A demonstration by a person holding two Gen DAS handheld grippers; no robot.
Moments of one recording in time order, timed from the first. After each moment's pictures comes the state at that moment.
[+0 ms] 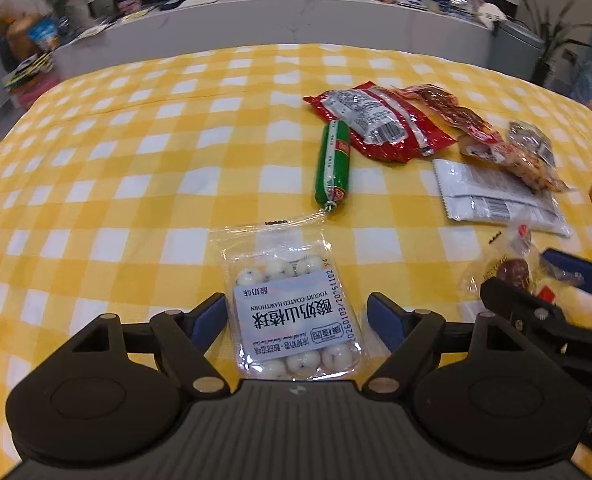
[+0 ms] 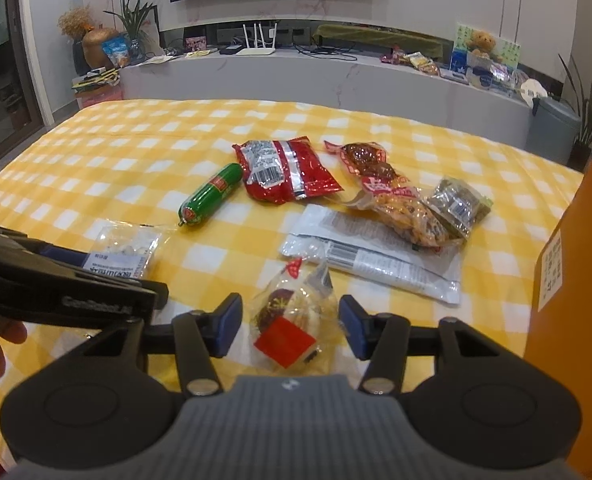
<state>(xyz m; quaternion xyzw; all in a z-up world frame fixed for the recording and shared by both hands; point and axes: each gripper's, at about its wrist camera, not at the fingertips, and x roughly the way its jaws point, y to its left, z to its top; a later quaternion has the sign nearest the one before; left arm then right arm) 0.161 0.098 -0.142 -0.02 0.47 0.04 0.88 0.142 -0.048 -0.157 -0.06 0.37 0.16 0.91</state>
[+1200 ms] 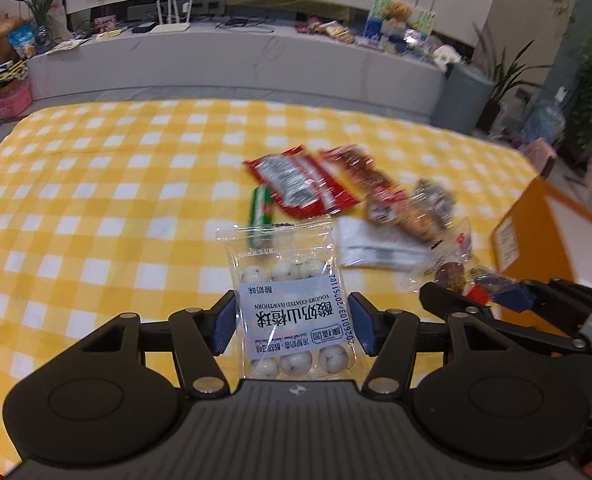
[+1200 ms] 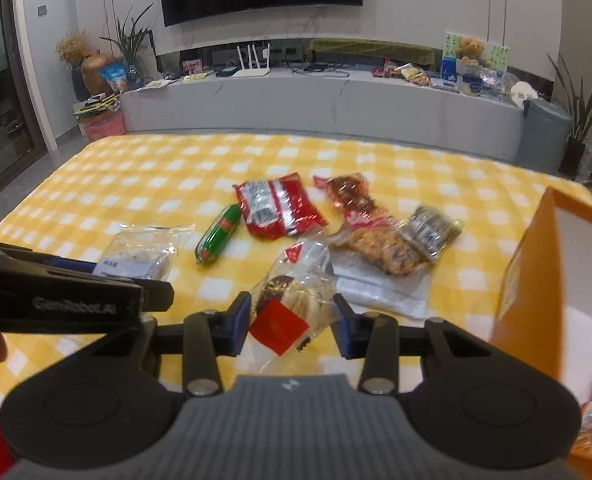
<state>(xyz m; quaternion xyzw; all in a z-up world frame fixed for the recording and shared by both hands) 0.125 0.077 -0.059 -0.06 0.43 -0.04 0.90 0.124 -0.076 -0.100 -0.03 0.36 0.16 0.92</state>
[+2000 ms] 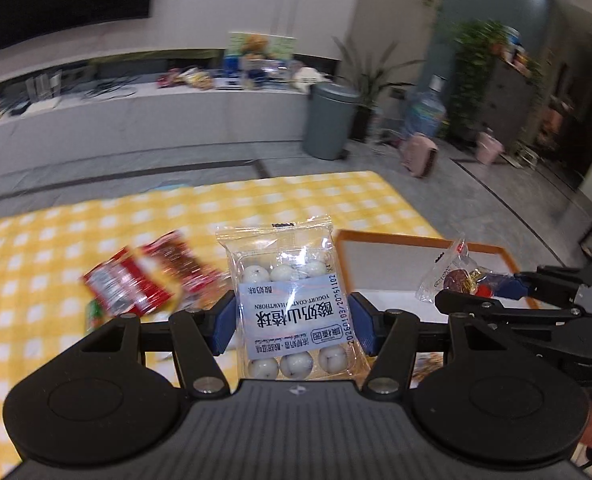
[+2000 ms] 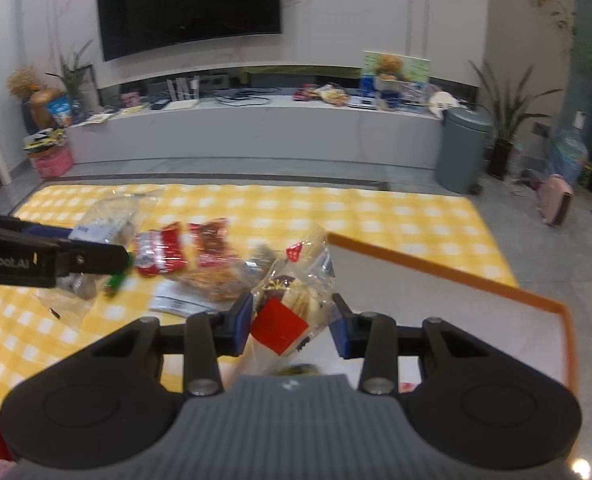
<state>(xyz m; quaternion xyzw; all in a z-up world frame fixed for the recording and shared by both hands) 0.150 -0.061 0.015 -0.01 0.37 -0.21 0.91 0.093 -0.244 -0.002 -0.02 0.35 0.06 0.94</state>
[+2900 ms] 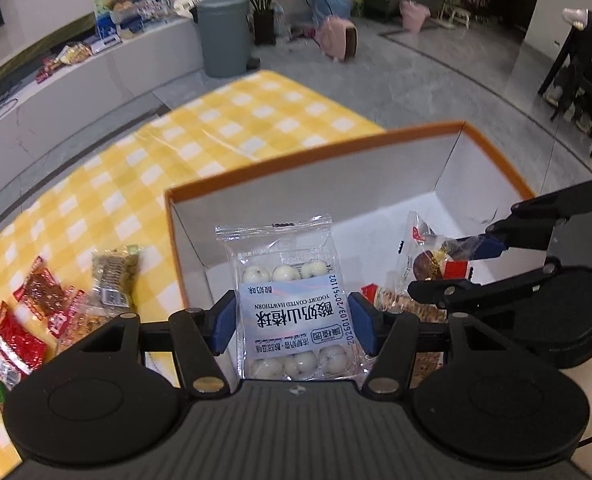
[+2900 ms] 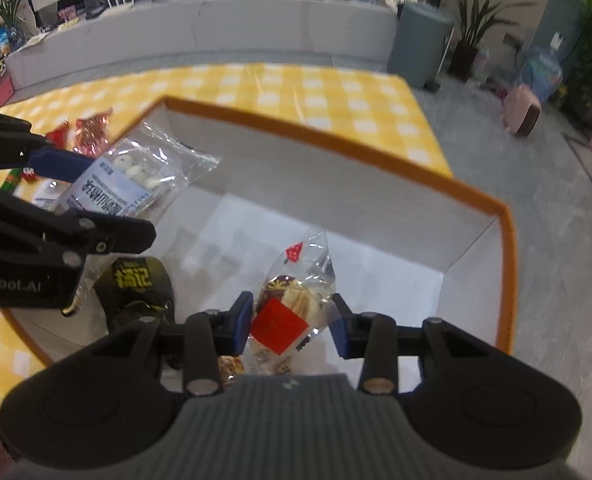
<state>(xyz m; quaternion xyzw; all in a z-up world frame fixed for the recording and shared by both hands) 0.198 -0.210 -0.065 0.16 0.45 -0.31 0.82 0.143 -0.347 -0.084 -0.03 0.51 0.02 0.86</state>
